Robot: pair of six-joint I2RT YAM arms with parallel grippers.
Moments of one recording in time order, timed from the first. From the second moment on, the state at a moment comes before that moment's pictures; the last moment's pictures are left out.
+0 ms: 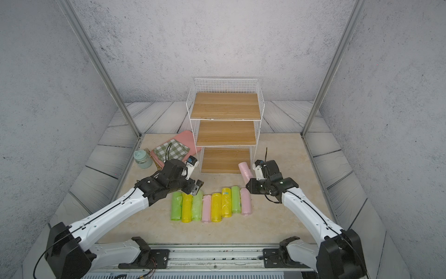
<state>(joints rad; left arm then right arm) -0.67 1.21 0.94 -0.49 -0.05 -0.04 0.38 1.18 0.83 -0.58 -0.30 0.36</state>
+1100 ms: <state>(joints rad) -0.51 1.20 0.94 -0.50 -0.09 -0.09 0.54 1.82 1.09 0.02 -0.34 0.89</state>
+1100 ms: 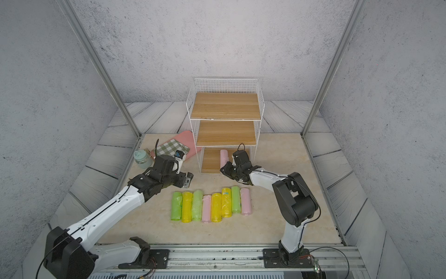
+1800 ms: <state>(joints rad) -0.48 1.25 0.91 -0.44 -0.07 -0.12 0.56 2.08 1.32 0.07 -0.37 0.97</state>
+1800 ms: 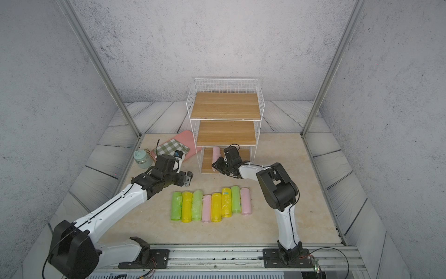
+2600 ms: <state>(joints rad) -0.48 1.26 0.89 -0.44 -0.07 -0.12 0.60 2.18 1.43 0.08 -0.41 1.02</state>
